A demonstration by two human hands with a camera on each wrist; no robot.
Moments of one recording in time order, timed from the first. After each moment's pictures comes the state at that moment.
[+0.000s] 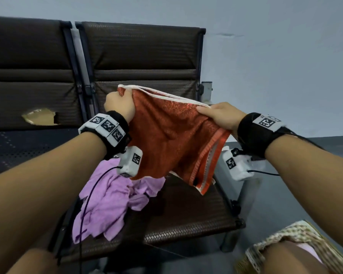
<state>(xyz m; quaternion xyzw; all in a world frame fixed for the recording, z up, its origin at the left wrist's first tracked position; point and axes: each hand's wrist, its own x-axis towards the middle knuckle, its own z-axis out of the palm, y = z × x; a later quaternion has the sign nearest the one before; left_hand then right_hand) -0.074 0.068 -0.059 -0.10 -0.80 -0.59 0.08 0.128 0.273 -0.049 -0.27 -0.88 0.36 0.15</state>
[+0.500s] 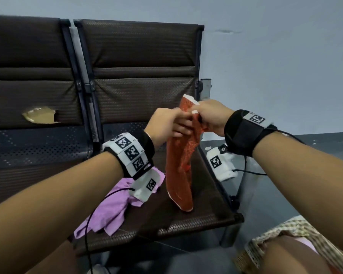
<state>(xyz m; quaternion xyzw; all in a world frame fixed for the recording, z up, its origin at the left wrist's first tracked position) 0.042 0.089 -0.073 -0.36 -0.64 -0.63 -0.25 0.125 0.221 -0.041 -0.25 -0.77 0.58 0.13</state>
